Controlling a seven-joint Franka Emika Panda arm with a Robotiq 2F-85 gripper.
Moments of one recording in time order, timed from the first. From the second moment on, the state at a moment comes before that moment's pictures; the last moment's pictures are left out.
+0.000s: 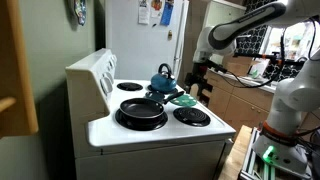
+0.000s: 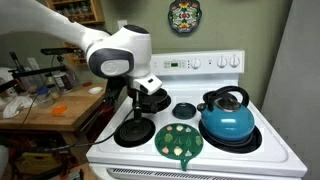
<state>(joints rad) 0.17 -0.37 0.17 -2.55 0.41 2.17 0.33</state>
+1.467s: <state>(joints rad) 0.05 -0.30 0.16 -2.56 0.07 2.37 0.33</state>
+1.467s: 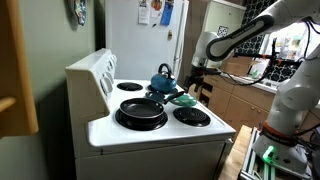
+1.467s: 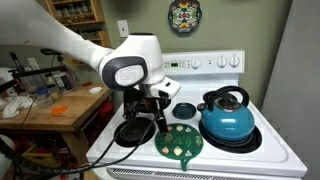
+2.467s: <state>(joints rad) 0.08 -0.18 0.04 -2.53 0.00 2.50 -0.39</state>
